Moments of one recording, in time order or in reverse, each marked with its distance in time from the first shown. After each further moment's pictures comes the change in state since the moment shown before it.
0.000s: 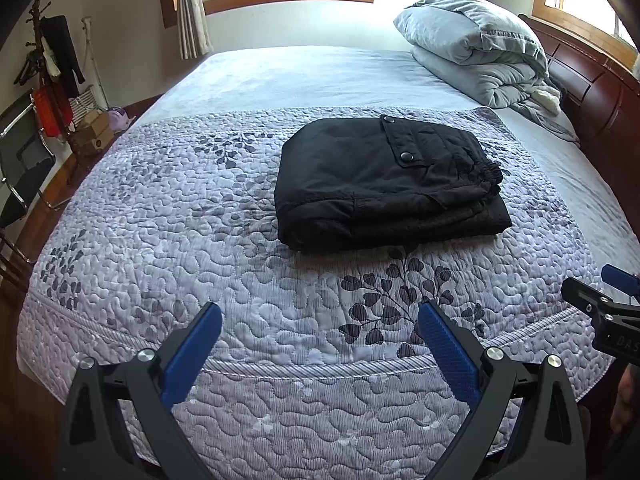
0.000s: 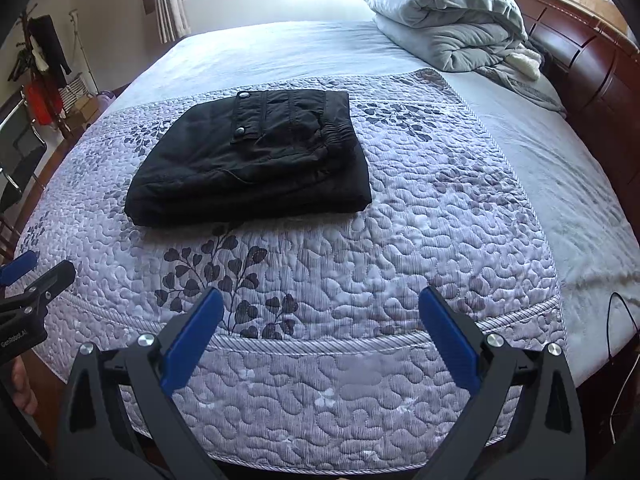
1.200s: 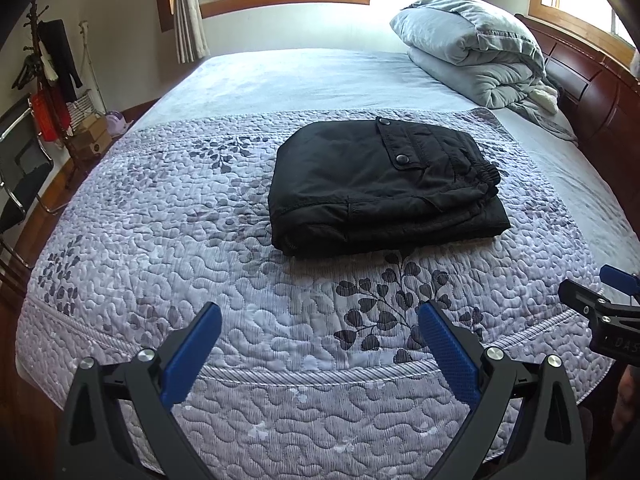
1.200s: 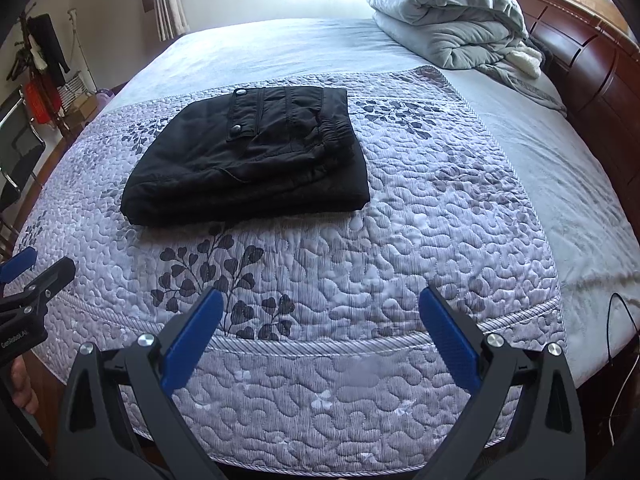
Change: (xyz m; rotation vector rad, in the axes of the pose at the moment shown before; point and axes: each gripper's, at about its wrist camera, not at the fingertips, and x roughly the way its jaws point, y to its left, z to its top) left arm 0.004 -0.004 0.004 0.010 -0.011 -0.004; right arm 0.006 -0.002 0.002 -0.004 0.011 -0.001
